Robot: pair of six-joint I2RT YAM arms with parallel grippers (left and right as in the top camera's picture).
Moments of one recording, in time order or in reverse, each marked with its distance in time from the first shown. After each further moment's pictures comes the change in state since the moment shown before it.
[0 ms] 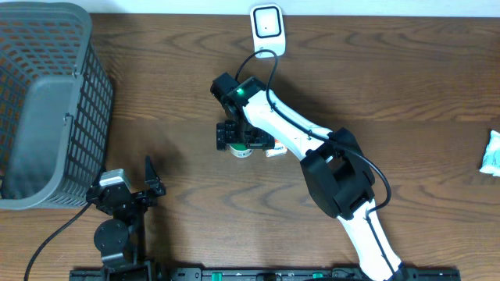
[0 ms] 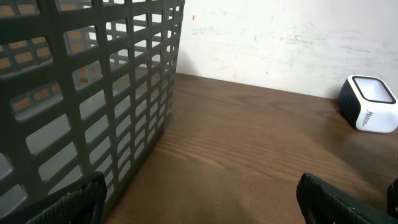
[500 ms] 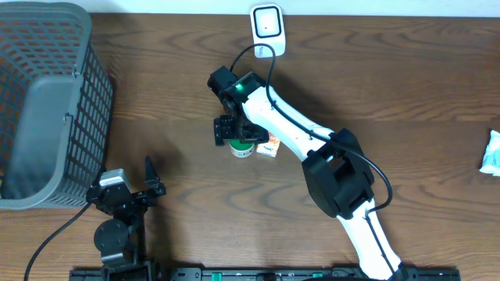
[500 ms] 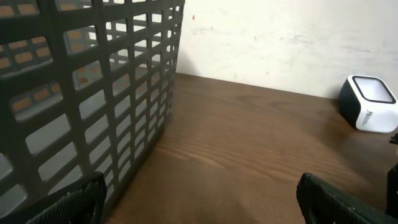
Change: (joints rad) left arm 0.000 0.000 0.000 0.000 0.000 0.000; right arm 0.000 0.002 0.064 -0.007 -0.022 -0.069
